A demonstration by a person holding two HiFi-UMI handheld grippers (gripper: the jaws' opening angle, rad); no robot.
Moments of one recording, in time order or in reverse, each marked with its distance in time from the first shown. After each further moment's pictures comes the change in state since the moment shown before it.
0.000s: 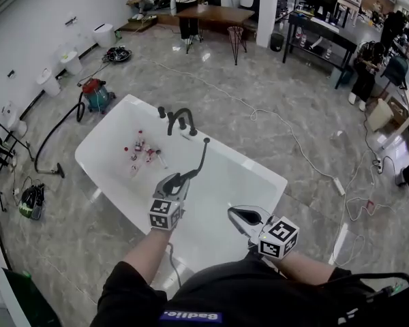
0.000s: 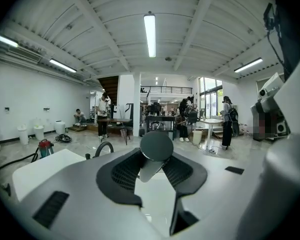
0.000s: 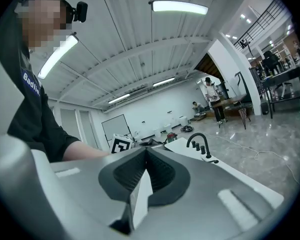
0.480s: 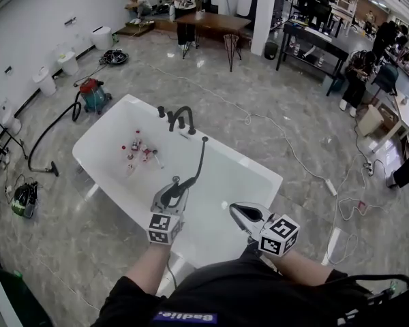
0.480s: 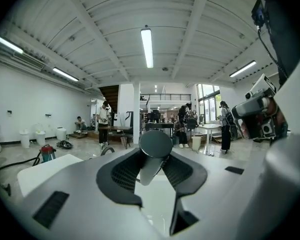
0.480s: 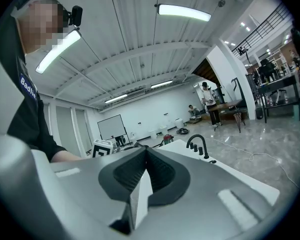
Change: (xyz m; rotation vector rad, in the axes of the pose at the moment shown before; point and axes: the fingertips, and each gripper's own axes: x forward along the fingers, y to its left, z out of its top) left arm -0.105 -0.026 -0.001 0.024 -0.112 0.013; right arm -0.008 0.059 -0.010 -0.028 -0.023 -0.063
